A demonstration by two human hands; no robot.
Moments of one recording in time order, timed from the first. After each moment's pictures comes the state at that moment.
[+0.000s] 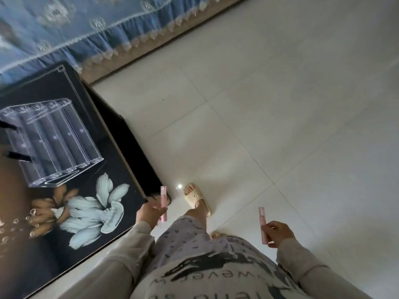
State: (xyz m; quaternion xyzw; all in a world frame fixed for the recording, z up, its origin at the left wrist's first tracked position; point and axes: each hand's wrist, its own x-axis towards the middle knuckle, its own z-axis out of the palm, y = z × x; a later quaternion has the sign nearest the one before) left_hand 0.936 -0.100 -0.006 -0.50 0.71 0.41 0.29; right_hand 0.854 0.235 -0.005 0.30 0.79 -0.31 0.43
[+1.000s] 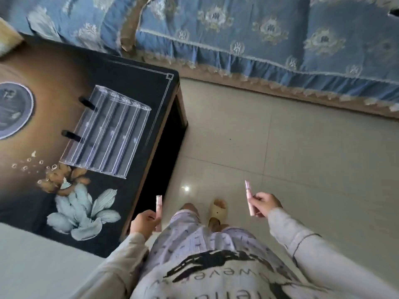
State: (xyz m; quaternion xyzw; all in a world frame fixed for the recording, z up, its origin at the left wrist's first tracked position) left_hand 0.760 -0.191 0.011 -0.75 0.46 0.47 0.11; right_hand 0.442 -0.121 0.009 -0.14 0.84 -0.14 0.51
